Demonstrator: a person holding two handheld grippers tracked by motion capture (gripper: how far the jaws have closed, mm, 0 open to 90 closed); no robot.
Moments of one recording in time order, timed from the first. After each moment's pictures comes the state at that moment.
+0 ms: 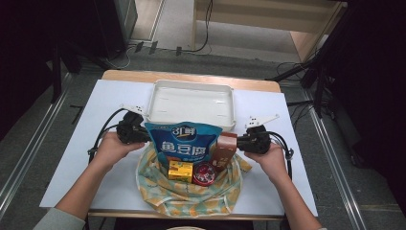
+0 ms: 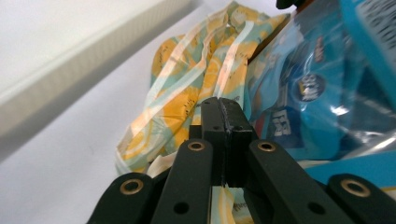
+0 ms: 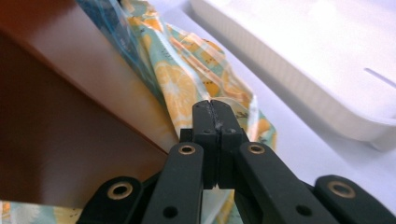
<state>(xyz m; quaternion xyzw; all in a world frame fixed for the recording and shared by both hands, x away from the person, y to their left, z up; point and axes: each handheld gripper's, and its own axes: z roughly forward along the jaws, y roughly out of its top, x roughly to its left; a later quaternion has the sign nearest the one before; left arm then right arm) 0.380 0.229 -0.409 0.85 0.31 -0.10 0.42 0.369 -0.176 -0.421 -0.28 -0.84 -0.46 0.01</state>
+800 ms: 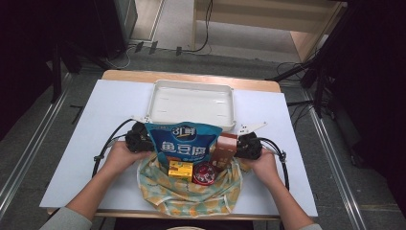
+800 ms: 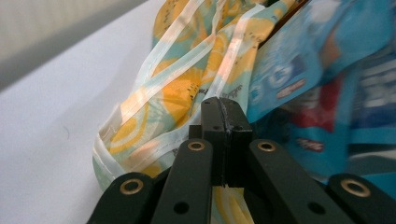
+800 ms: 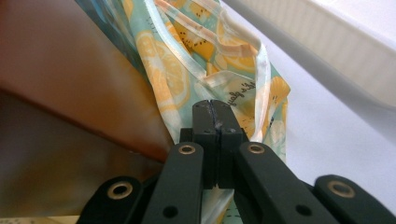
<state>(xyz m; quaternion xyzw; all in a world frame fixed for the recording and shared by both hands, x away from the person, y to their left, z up) 0.380 0.219 -0.455 0.85 0.32 -0.11 0.40 0.374 -0.165 -0.467 -0.28 -0.86 -0.43 0.01</state>
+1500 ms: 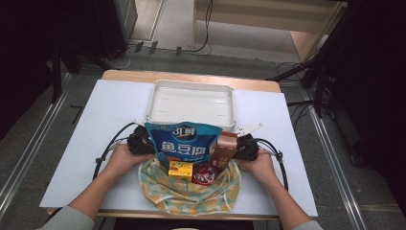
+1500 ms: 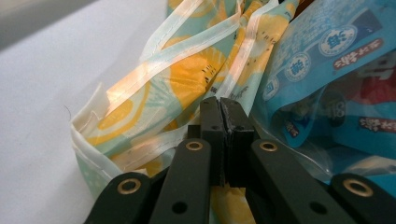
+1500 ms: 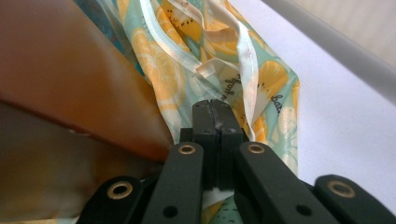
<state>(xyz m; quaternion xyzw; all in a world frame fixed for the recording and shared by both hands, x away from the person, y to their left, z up) 0.383 0.220 -0.475 0.85 0.31 -0.11 0.40 0.380 -0.161 -0.485 -0.27 -0.86 -0.42 0.03</state>
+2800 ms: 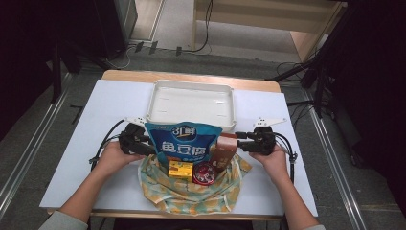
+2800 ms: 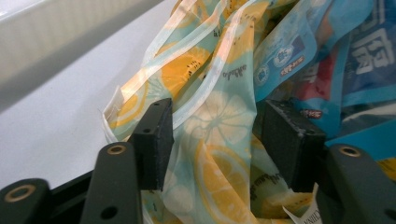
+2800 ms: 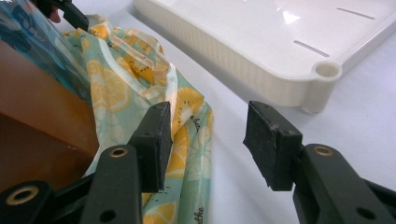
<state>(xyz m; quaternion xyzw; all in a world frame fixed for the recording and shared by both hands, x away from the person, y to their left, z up) 0.372 0.235 -0.444 0.86 0.31 -0.07 0.41 0.385 -0.205 -0.454 -0.34 -0.81 -0.47 -0.03</state>
